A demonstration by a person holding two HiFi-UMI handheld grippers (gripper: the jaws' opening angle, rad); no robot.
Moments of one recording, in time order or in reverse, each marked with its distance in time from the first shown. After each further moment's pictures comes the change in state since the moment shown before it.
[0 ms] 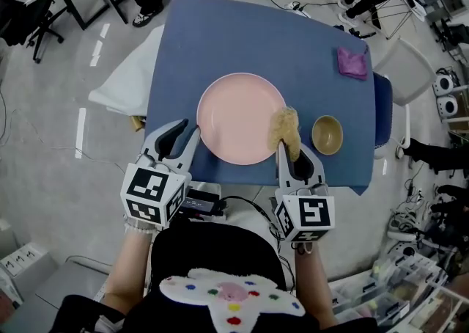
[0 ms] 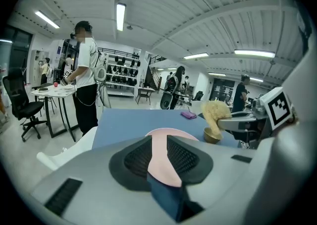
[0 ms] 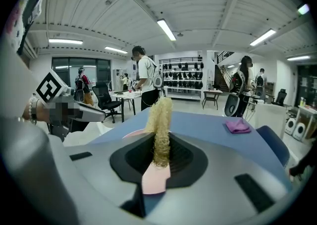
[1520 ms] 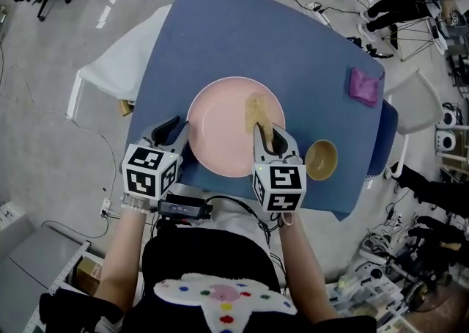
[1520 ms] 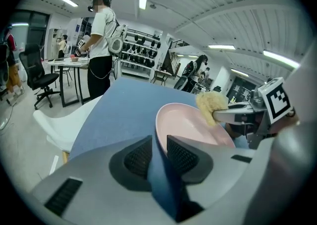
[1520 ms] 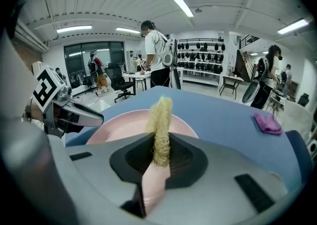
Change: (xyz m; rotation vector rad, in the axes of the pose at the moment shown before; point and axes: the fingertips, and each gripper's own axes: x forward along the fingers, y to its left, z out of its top) left arm 0.068 0.036 -0.085 -0.214 0.184 0.121; right arm 0.117 -0.009 -0.054 -0.101 0.239 0.176
